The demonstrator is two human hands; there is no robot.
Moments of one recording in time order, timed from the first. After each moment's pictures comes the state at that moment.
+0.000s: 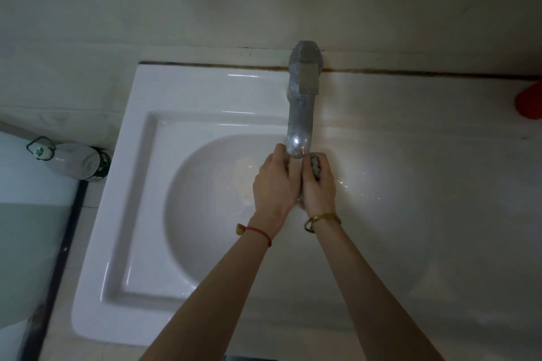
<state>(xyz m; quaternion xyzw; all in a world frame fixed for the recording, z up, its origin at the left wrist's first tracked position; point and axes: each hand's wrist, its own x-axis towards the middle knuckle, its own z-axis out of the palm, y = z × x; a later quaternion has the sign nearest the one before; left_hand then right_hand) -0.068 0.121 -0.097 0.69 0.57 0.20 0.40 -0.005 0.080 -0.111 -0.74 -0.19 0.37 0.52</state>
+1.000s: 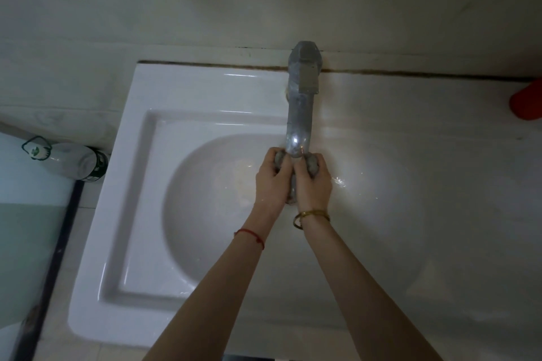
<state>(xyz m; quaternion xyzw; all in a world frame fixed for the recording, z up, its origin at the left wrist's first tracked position) -0.072 0.122 -0.096 0.48 0.56 0.27 0.62 -0.014 0.089 -0.103 -0.76 -0.12 0.33 0.55</state>
